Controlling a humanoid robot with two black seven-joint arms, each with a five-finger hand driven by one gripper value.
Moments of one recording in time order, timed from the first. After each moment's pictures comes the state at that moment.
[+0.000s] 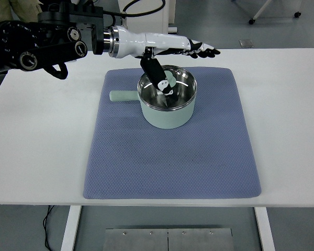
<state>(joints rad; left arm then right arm) -1.73 0.30 0.46 -0.97 0.43 -0.28 -0.56 -0.03 0.00 0.48 0.14 -0.42 -0.03 0.04</state>
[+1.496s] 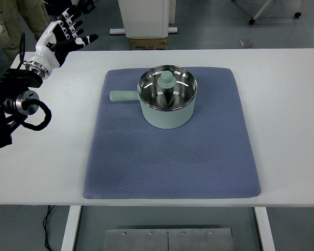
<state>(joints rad) -1.15 0.36 0.07 -0.56 -0.32 -0.15 -0.54 -0.03 0.00 0.48 0.14 -0.42 -0.03 0.04</state>
